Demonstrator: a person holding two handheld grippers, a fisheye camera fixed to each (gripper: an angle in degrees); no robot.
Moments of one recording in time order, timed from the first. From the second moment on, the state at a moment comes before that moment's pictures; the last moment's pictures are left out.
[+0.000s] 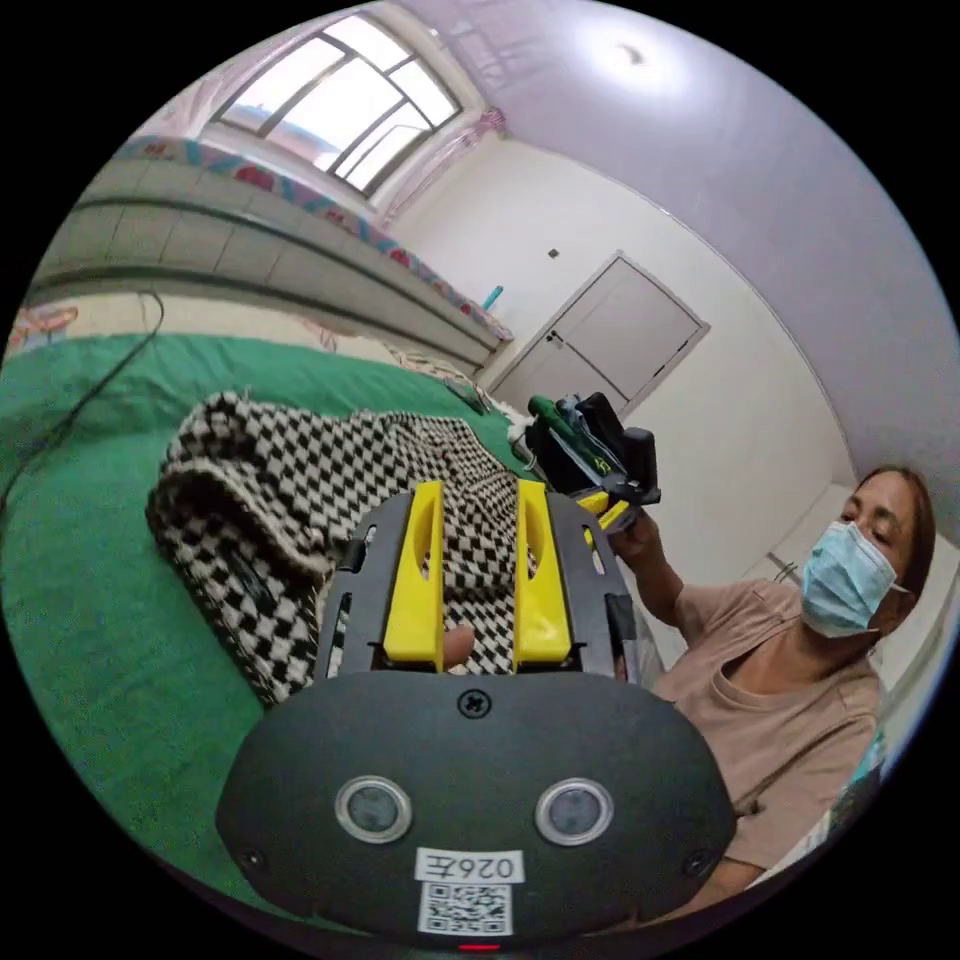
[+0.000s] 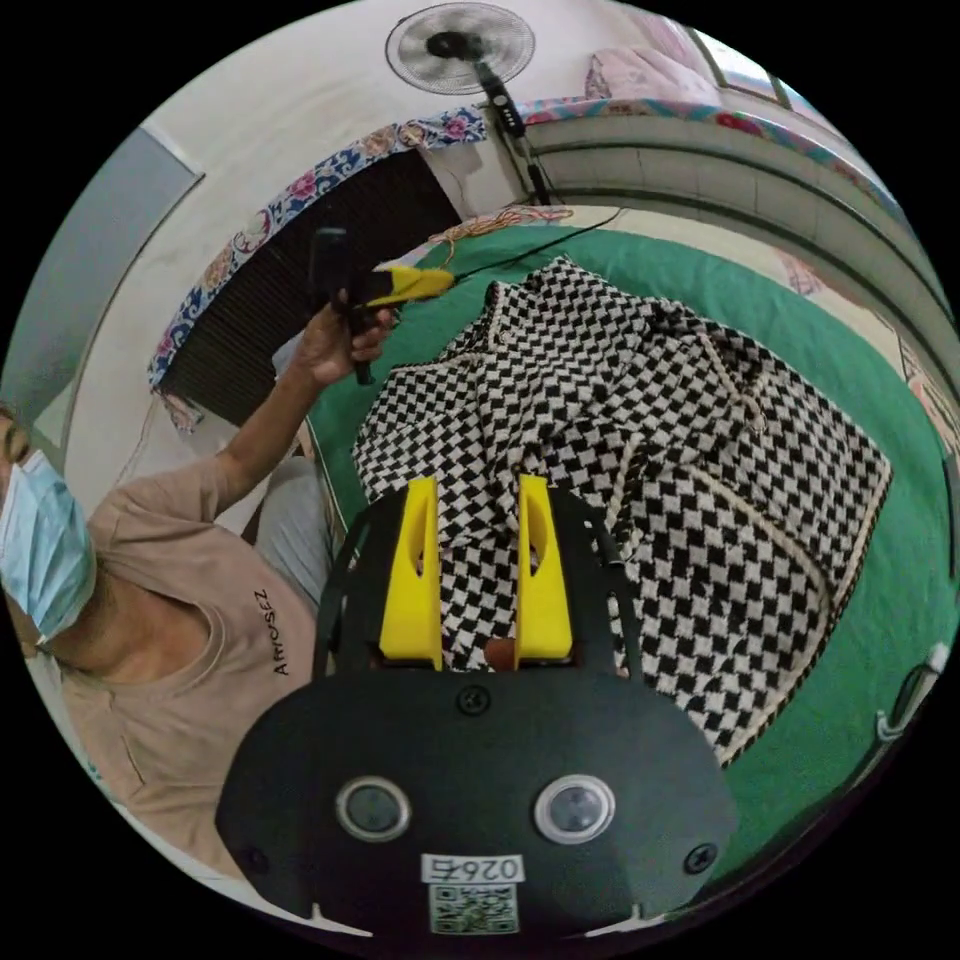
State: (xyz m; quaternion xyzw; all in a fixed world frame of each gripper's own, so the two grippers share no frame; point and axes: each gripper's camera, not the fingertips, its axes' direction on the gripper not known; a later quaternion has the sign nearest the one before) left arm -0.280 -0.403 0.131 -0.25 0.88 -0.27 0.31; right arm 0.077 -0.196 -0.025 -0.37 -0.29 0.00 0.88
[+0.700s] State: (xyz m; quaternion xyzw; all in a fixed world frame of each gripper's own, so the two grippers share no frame) left arm -0.258 -0.369 0.027 -0.27 0.86 -0.28 0.33; right arm 0.104 -0.146 -0.027 -0.24 -0.44 0.24 0.83
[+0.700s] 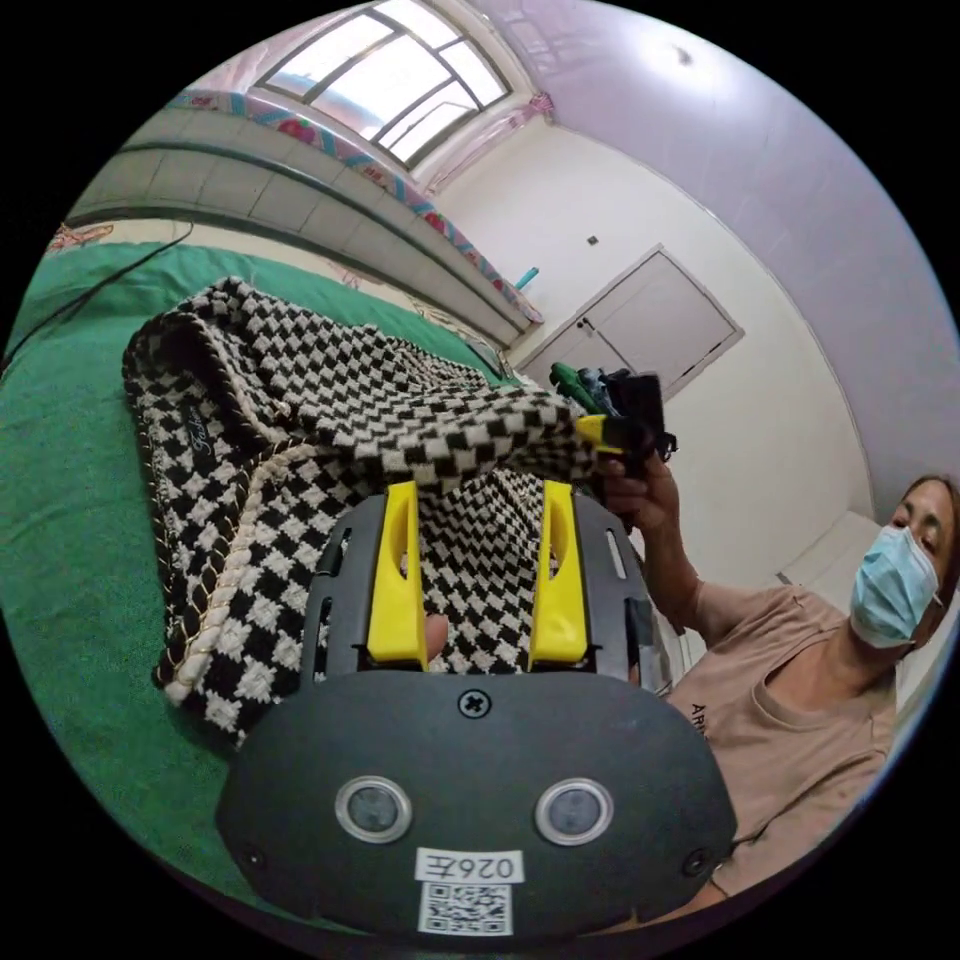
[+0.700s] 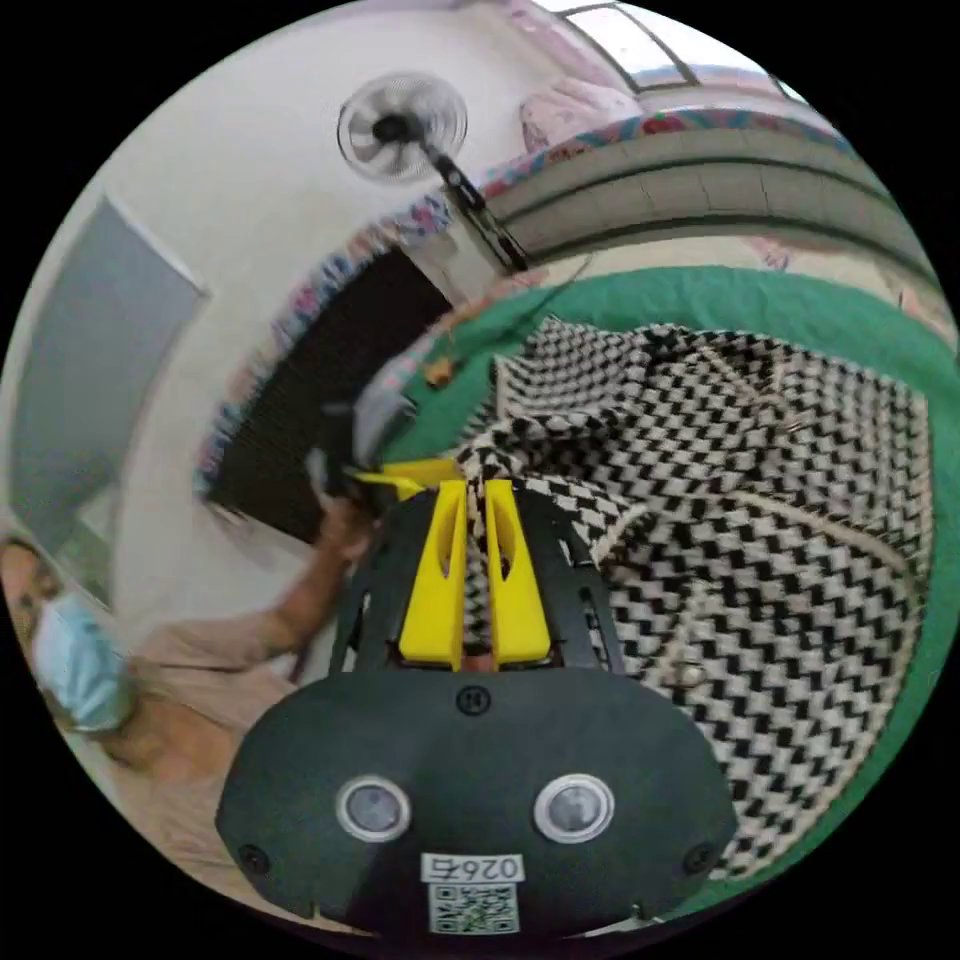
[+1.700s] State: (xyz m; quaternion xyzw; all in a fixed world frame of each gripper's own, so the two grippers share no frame) left arm -0.185 -0.439 -0.136 -0.28 0.90 -0.06 0.34; right arm 0.023 -0.020 -0.088 -0.42 -0.31 -0.10 0.85
